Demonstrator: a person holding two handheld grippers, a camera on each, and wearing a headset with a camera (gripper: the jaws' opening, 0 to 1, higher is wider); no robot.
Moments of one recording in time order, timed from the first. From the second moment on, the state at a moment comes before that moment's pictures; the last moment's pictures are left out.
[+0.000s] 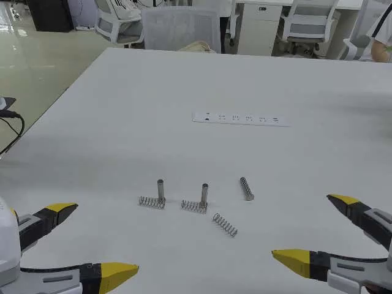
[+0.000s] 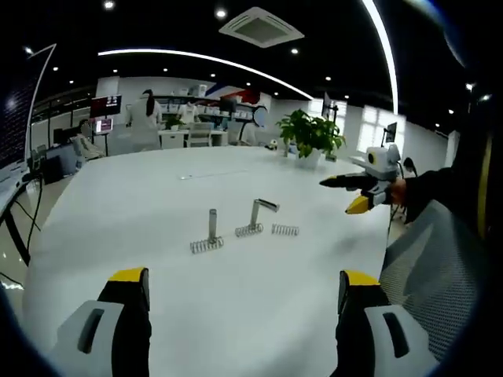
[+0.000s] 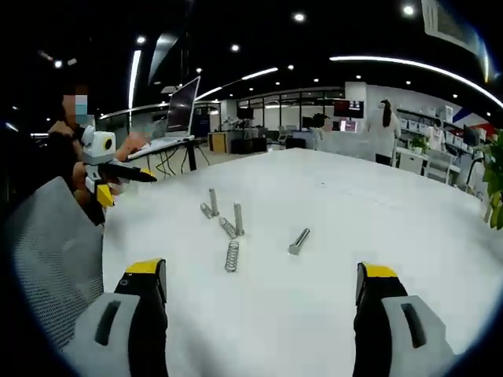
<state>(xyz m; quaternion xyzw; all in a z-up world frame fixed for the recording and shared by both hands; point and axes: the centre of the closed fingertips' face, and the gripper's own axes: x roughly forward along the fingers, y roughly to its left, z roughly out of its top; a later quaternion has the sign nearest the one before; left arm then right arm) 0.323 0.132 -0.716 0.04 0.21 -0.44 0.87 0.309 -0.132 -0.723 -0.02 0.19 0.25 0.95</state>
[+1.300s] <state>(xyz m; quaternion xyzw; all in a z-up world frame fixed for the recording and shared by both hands) 0.322 0.134 -0.714 0.04 0.21 -0.43 0.88 0.307 -0.135 -0.725 -0.02 0.20 0.25 0.95</state>
